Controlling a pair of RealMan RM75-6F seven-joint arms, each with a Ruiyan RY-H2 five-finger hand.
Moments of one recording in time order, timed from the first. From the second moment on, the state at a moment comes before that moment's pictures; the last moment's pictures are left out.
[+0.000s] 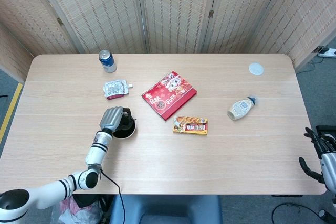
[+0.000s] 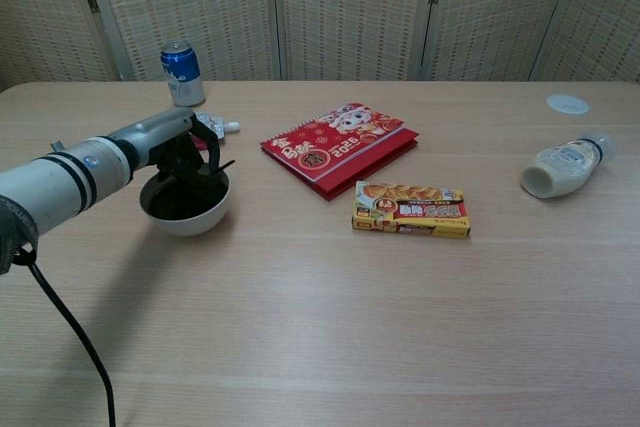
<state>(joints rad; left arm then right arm) -0.78 -1.80 -0.30 -1.08 0.96 0.85 0.11 -0.01 -1.12 0.03 -1.42 -1.60 1.62 0.22</state>
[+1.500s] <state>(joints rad) -0.43 -1.40 -0.16 -1.51 1.18 1.31 0.16 0.02 -1.09 0.03 -1.45 -1.59 1.56 0.20</state>
